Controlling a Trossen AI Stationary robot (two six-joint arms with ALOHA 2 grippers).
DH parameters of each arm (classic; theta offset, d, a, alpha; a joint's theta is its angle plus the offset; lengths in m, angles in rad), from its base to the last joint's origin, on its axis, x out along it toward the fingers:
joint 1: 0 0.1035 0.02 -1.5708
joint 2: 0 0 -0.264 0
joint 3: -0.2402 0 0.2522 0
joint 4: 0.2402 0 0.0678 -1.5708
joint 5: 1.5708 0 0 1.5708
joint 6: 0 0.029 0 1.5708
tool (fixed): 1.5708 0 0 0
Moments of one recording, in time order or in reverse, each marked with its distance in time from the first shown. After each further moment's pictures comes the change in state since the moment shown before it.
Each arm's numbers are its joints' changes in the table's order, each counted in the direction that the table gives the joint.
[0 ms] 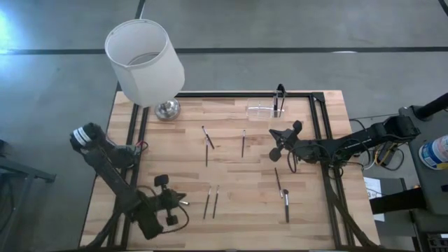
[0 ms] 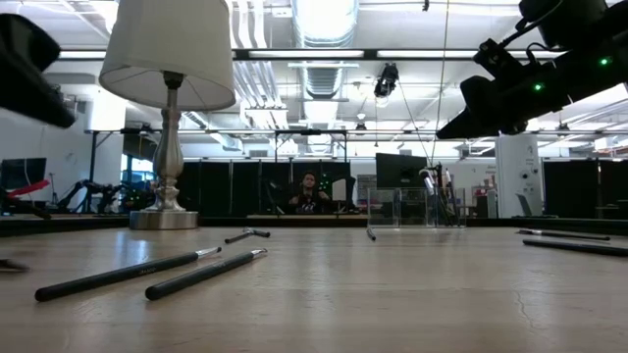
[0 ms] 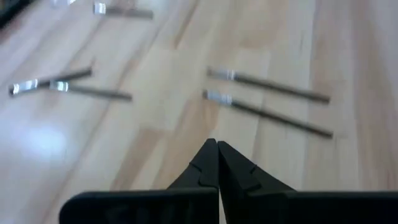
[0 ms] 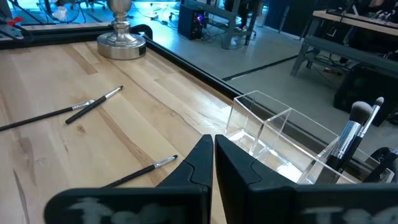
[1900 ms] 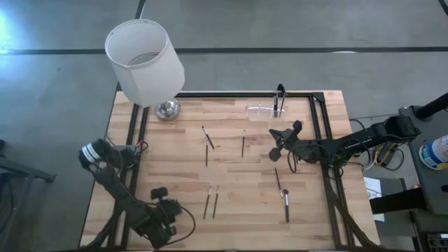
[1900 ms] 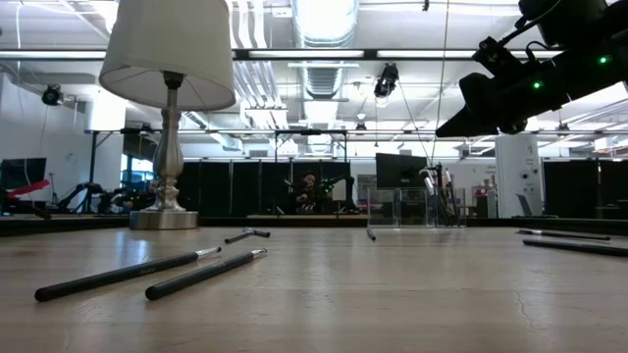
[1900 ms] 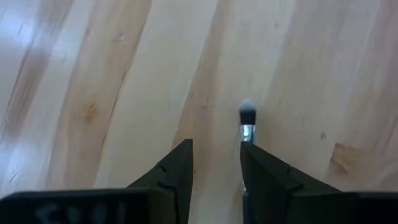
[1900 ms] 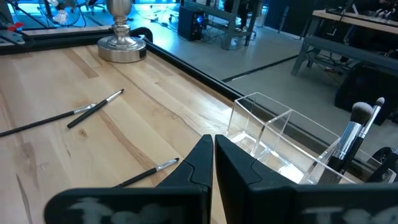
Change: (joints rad) left arm -0.011 0.258 -0.195 0.227 0.461 -0.210; right arm 0.000 0.000 -0.006 -0.002 0.001 0.007
